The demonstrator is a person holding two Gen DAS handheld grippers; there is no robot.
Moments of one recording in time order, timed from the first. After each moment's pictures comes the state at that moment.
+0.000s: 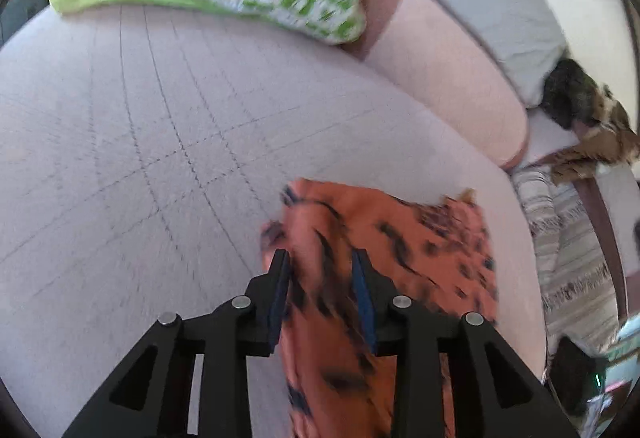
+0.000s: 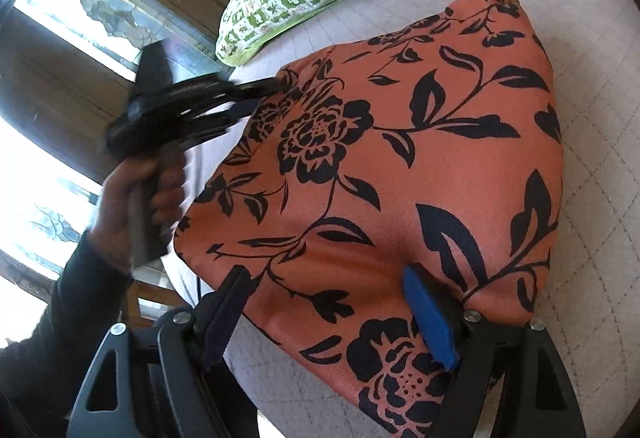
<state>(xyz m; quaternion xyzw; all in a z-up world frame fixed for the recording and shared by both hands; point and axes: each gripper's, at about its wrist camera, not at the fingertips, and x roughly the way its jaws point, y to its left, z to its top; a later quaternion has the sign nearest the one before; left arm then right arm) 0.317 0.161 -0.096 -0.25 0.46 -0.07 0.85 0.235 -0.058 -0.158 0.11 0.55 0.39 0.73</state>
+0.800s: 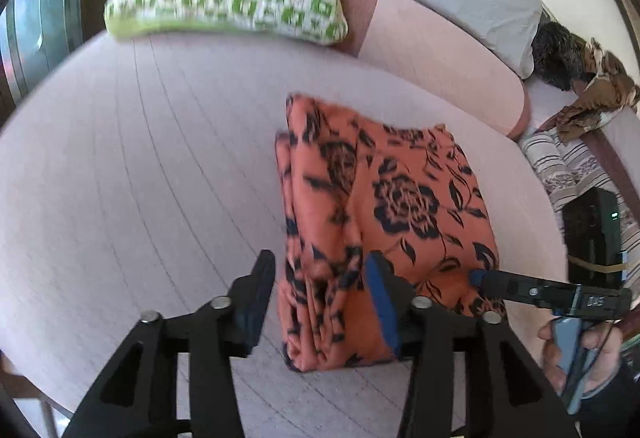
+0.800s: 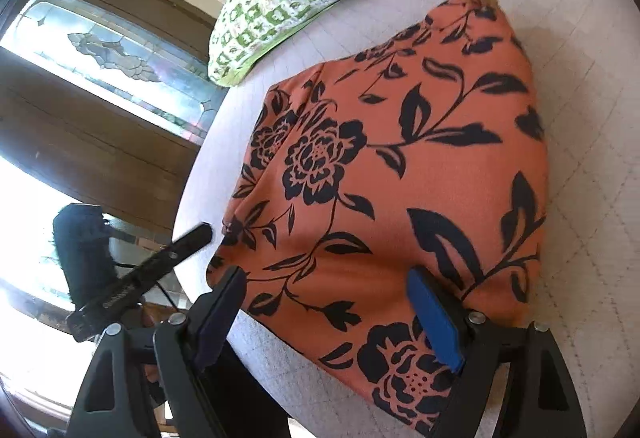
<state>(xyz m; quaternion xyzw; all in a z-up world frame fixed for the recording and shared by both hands) 0.195 0.111 -0.065 -0.17 0.44 0.00 0.88 0.244 -0.075 -0.136 0.16 0.56 0.37 0.72</state>
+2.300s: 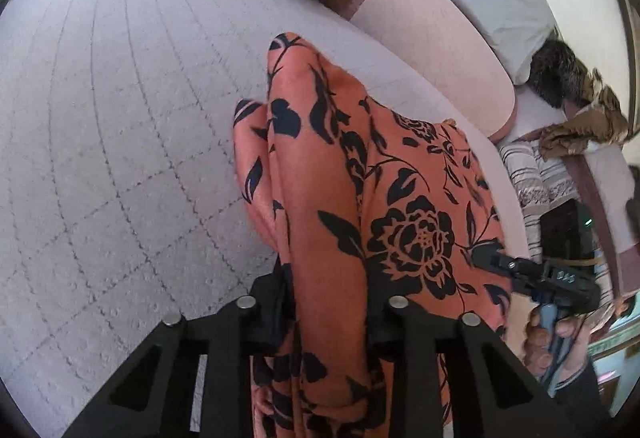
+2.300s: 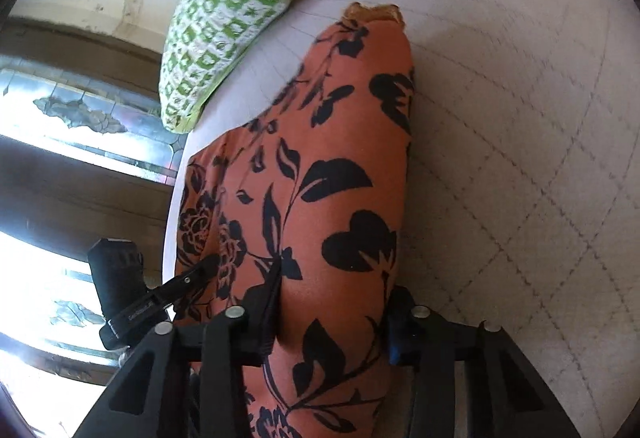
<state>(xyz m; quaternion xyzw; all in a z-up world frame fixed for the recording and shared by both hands) 0.274 0.131 -0.132 -0.26 0.49 -0.08 0.83 0.322 -0.118 -0.167 0.21 0.59 0.33 0.71</state>
